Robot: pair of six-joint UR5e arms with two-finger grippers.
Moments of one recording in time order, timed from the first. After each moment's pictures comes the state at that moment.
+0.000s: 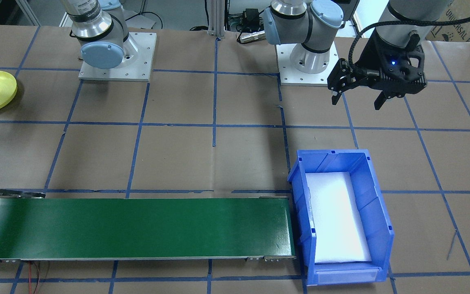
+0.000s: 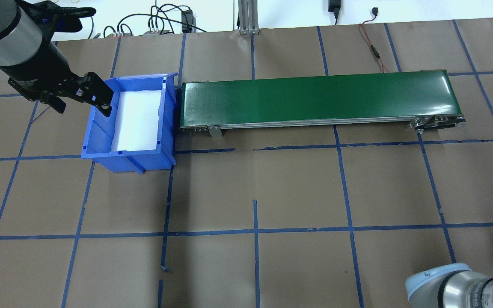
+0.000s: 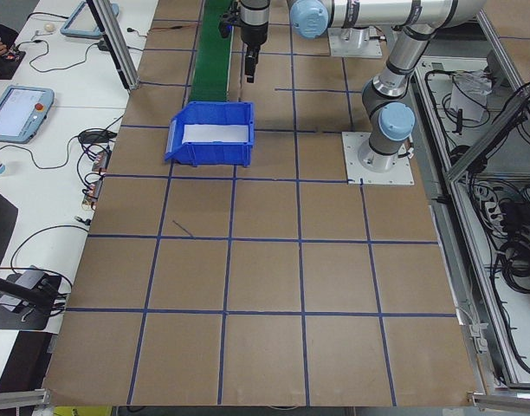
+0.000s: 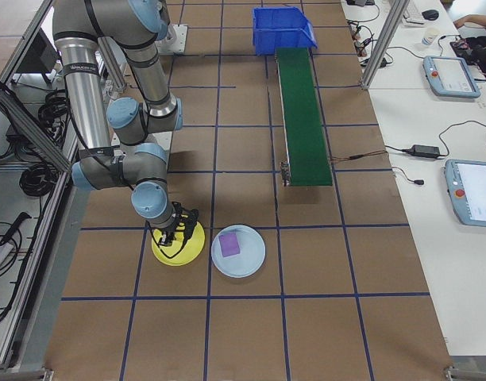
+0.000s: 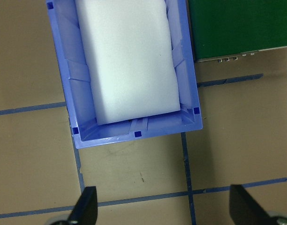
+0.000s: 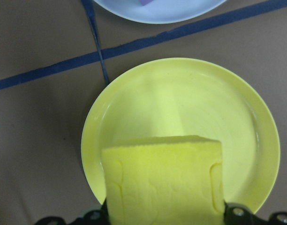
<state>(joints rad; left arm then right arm) -1.44 -1.50 -1.64 -1.53 1.57 0.26 0.15 -1.46 2.09 -2.04 -1.54 -1.17</state>
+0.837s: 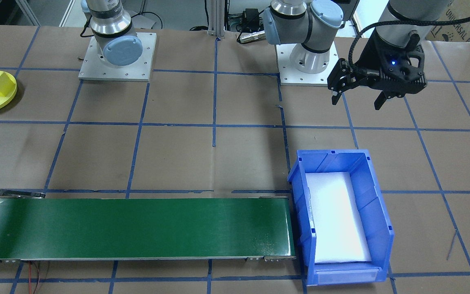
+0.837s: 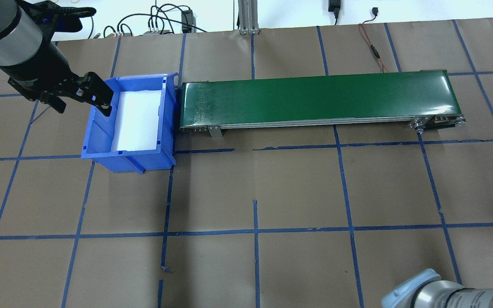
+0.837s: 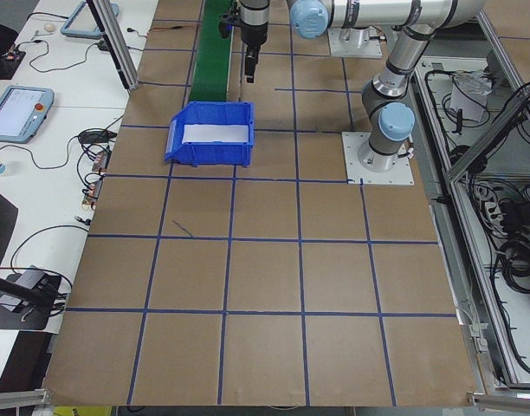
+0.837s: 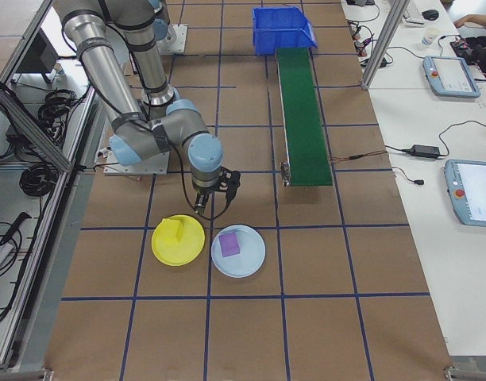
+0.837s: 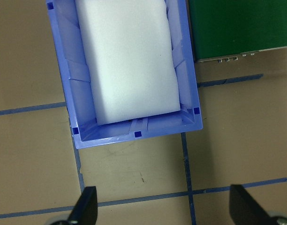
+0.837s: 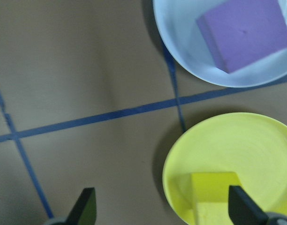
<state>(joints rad) -1.44 -1.50 -1.64 -1.53 1.57 0.26 0.58 -1.58 1.91 -1.72 -1.58 -0.79</state>
